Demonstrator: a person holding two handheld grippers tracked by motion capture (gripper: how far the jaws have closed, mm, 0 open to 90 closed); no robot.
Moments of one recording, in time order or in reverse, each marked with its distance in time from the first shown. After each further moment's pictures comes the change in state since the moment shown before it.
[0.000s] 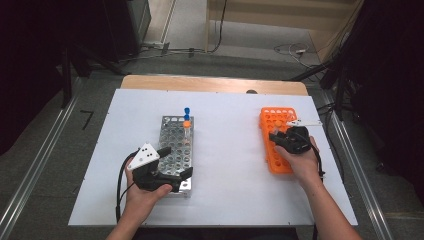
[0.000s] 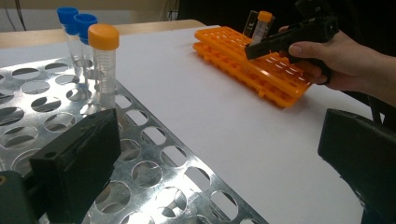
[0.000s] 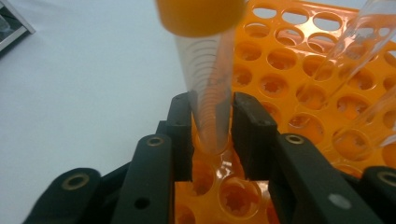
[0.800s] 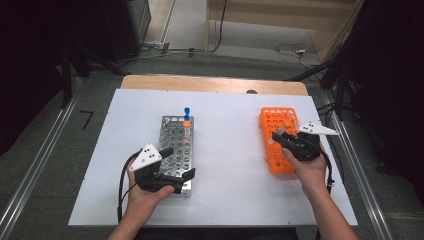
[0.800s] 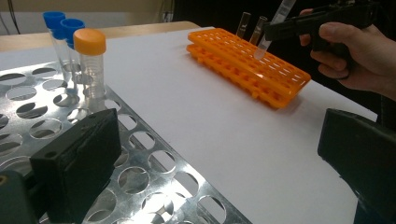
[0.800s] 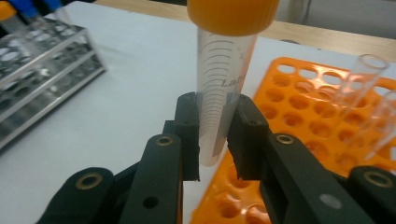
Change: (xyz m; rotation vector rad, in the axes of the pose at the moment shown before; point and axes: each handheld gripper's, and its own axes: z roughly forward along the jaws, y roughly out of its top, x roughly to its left) left arm -0.007 0.002 0.002 -0.006 -0.015 0.013; right arm 0.021 -0.004 -0.052 -0.176 0.110 -0.048
